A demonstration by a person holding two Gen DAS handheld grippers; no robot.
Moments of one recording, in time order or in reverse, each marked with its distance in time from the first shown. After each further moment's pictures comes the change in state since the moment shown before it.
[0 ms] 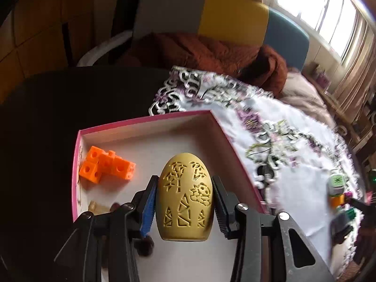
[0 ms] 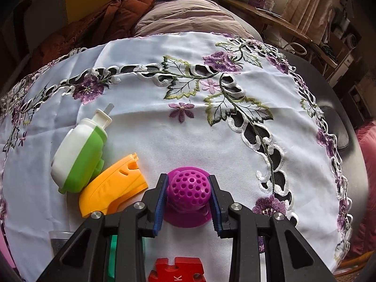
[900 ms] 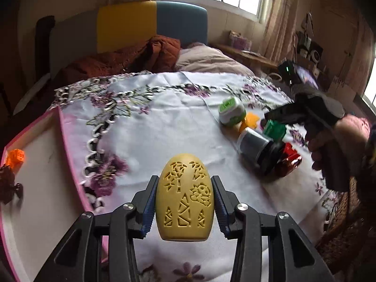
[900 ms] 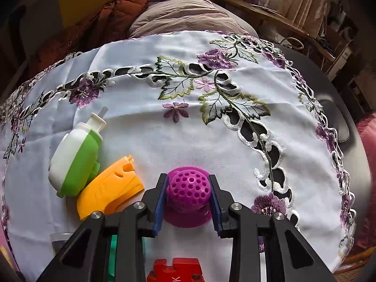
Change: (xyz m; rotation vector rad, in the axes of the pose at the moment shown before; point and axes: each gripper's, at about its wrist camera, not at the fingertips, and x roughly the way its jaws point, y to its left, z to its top) left arm -0.063 -0.189 -0.128 0.371 -0.092 -0.250; right arm 0.001 -0.006 0.000 0.043 0.005 0.005
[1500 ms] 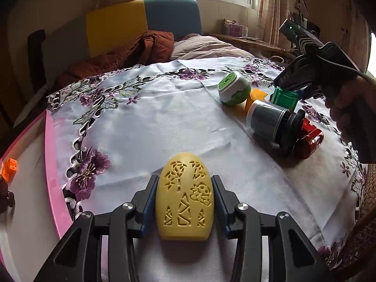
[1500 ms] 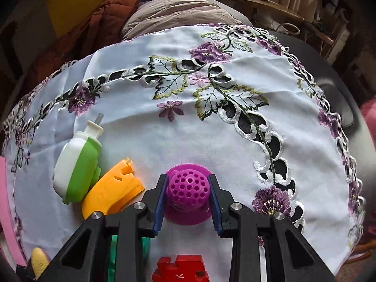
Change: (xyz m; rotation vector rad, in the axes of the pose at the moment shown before) left arm 0.051 -0.022 -0.019 0.127 0.020 0.070; right arm 0.001 -0.005 0.002 0.076 0.032 0.041
